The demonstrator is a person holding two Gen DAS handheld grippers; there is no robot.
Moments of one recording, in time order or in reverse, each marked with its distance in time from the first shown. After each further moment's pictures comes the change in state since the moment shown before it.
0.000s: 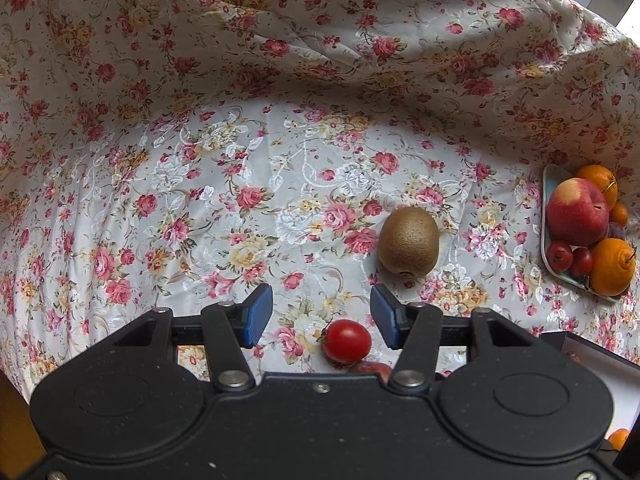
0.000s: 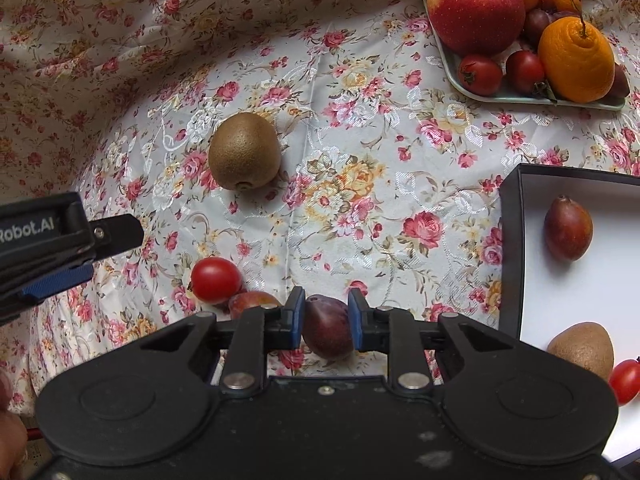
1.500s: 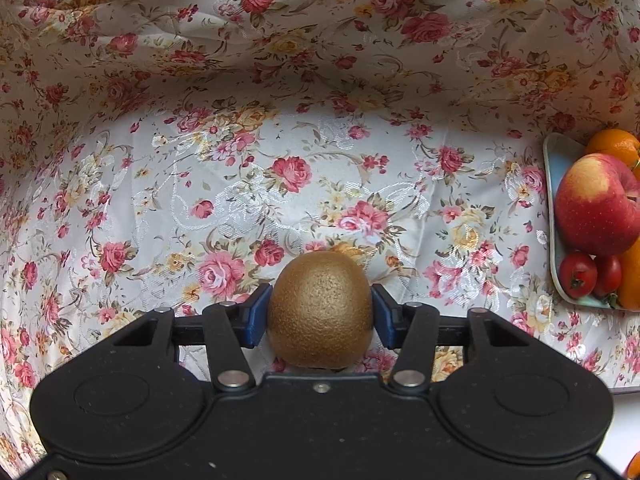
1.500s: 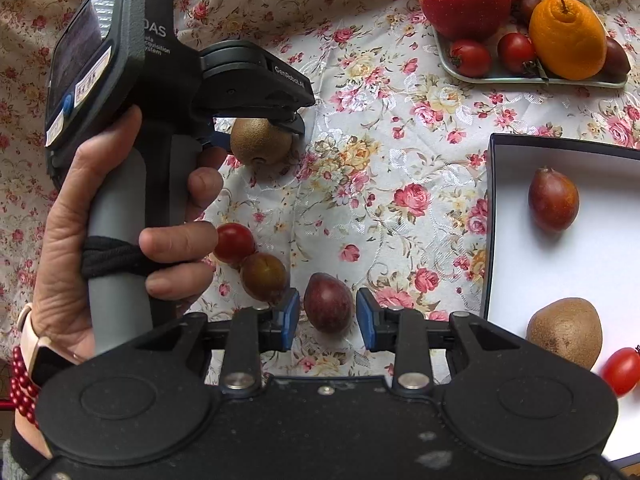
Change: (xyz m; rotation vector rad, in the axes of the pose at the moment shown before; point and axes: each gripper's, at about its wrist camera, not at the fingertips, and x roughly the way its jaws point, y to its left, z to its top) left arm 0.093 -0.065 0.037 0.133 0.055 -0.006; right arm -0.028 -0.023 -0.015 -0.008 0.014 0.154
